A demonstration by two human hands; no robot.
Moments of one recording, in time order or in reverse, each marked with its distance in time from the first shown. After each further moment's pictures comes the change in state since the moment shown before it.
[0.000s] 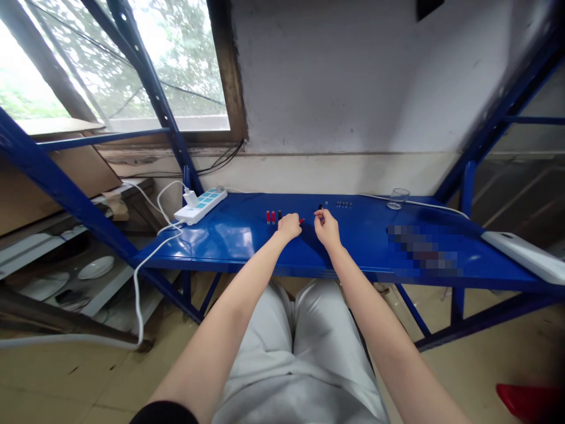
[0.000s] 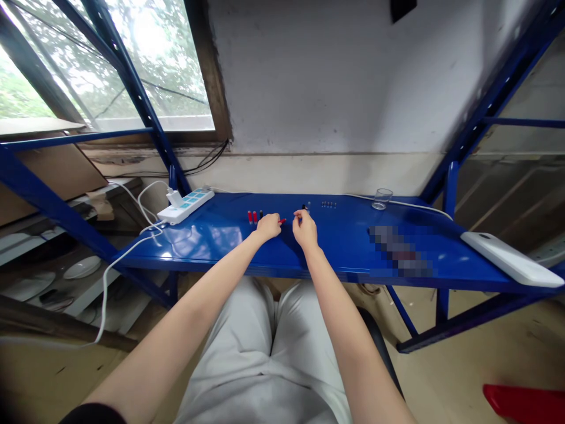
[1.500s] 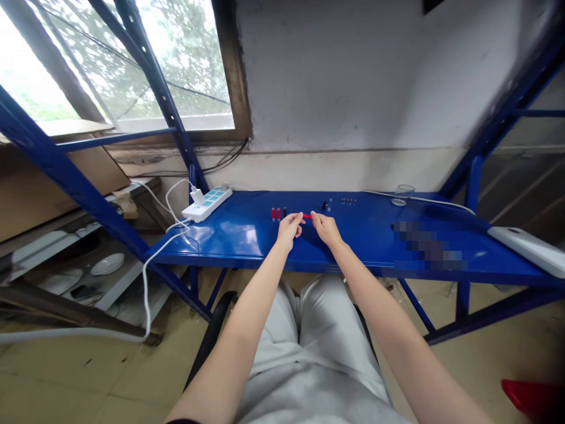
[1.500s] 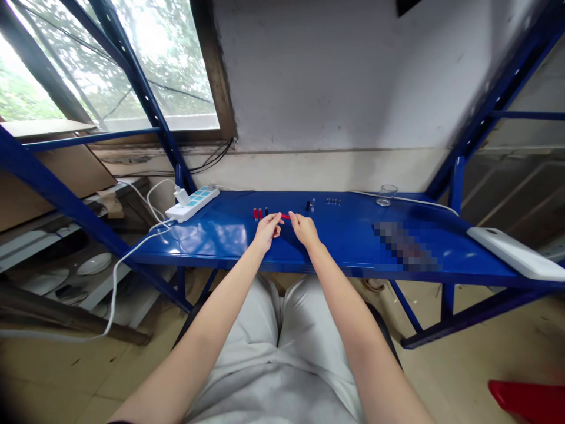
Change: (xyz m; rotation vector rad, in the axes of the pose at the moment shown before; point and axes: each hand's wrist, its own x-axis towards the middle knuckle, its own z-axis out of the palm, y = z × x) left_hand -0.045 -0.007 -0.008 -1.033 -0.053 -0.087; right_hand -0.009 -0.013 0.003 0.025 -0.190 -0.079
